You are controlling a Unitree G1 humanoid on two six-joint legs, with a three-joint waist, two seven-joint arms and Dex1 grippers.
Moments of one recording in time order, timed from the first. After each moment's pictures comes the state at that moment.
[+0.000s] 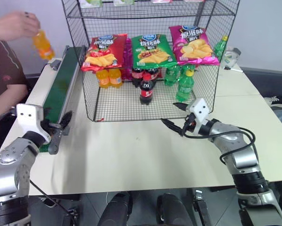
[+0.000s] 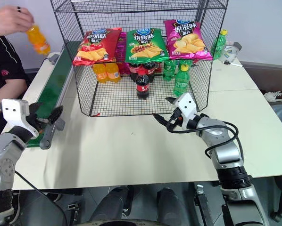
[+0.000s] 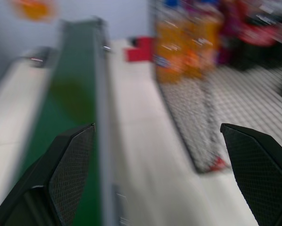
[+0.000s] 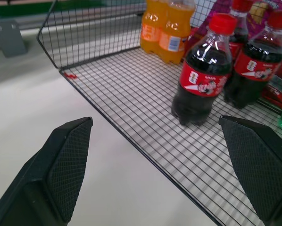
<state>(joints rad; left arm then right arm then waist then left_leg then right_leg) -0.10 0.56 0.48 -0.16 -0.44 0.42 -0.37 -0.34 -0.48 0.05 -0.09 0.26 0.28 0.72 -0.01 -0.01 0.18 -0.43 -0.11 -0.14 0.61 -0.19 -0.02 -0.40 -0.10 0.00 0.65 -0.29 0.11</state>
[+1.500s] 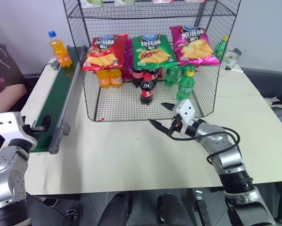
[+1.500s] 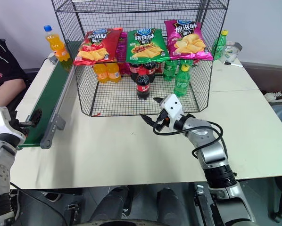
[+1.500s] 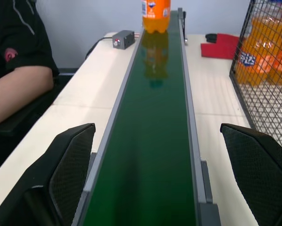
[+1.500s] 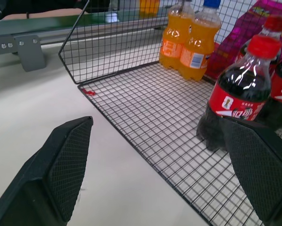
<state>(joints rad) -0.06 0.51 0.56 -0.12 -0.43 0.43 -0.23 -0.38 -0.40 0.11 -0.10 0.21 0.28 0.69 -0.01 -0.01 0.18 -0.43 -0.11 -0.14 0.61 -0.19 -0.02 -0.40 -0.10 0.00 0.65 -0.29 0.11</state>
